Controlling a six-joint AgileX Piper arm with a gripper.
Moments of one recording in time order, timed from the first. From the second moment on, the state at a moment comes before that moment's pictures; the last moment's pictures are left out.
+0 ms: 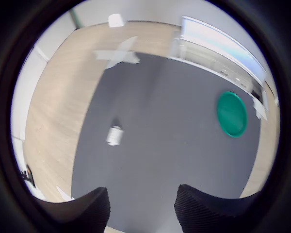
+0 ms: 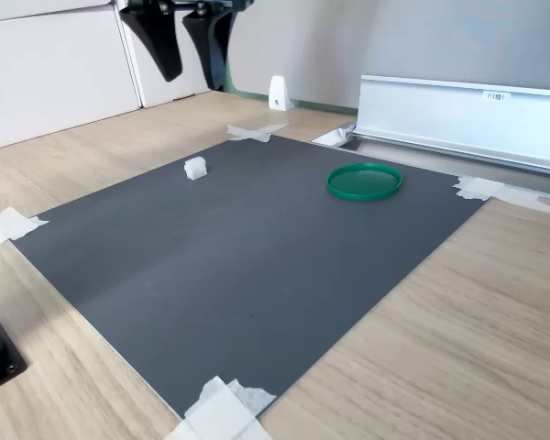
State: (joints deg) arm 7.0 79.8 -63.6 8.3 59.9 -13.4
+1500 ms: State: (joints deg) arm 19.7 102.4 -64.0 5.6 44.4 2.4
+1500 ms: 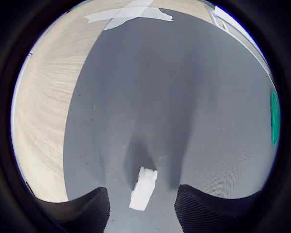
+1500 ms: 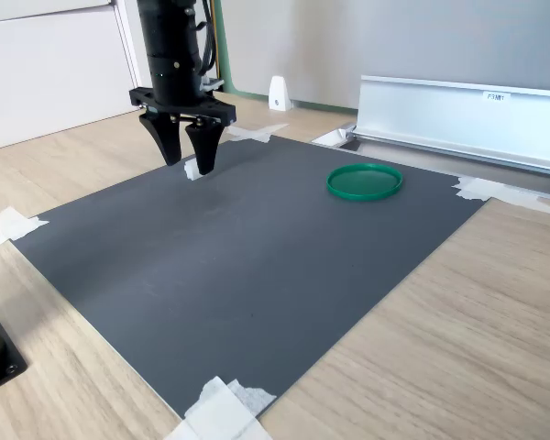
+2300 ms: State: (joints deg) arm 19.7 104.0 -64.1 5.5 42.0 1.9
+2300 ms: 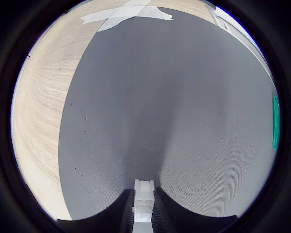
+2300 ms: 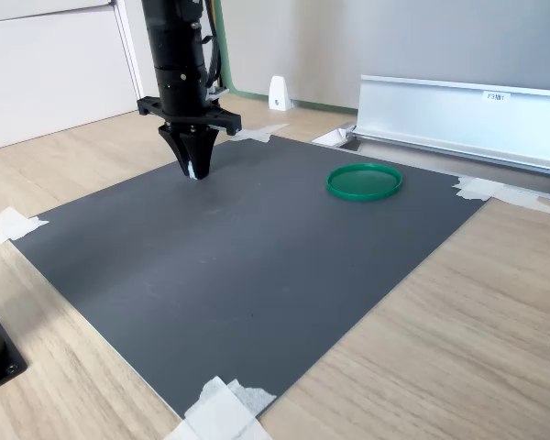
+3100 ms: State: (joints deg) arm -9.1 105.0 -78.6 4.9 56.0 -17.1
